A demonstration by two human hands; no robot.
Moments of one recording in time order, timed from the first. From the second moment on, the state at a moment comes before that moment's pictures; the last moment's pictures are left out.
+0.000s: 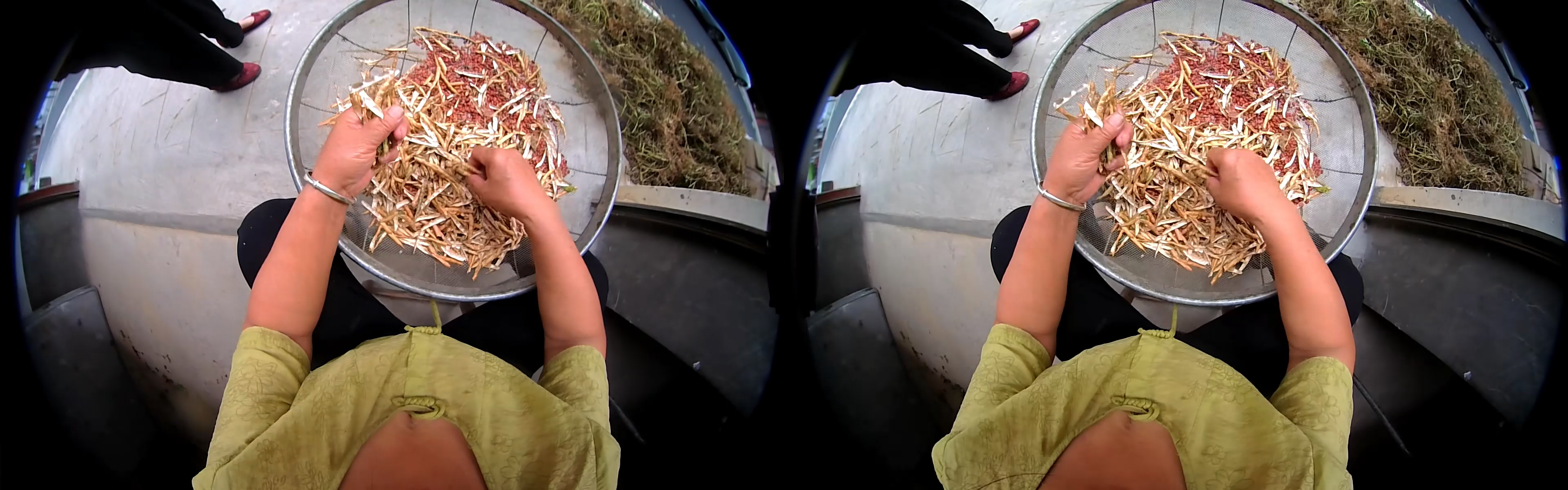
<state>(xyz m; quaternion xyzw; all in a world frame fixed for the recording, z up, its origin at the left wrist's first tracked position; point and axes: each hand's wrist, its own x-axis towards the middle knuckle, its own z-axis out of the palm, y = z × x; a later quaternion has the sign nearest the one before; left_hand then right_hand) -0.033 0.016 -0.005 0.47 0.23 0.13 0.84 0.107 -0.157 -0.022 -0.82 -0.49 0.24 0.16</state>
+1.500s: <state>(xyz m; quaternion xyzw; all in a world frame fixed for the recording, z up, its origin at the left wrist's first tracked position) -0.020 -0.016 -0.030 0.57 0.26 0.07 0.77 0.092 -0.150 -0.020 -0.65 -0.24 0.38 0.61</state>
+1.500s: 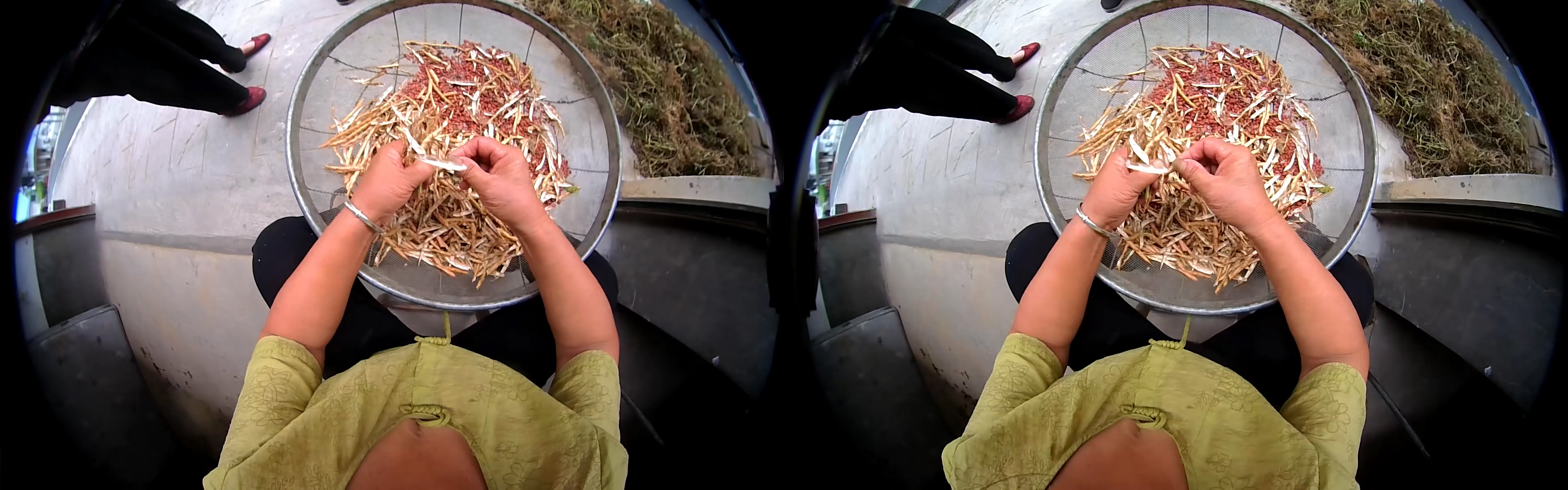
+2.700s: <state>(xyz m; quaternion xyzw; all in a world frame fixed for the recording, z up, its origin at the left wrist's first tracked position) -0.012 -0.038 -0.024 0.78 0.22 0.22 0.55 0.079 -0.141 -0.020 -0.56 -0.07 0.45 0.69</state>
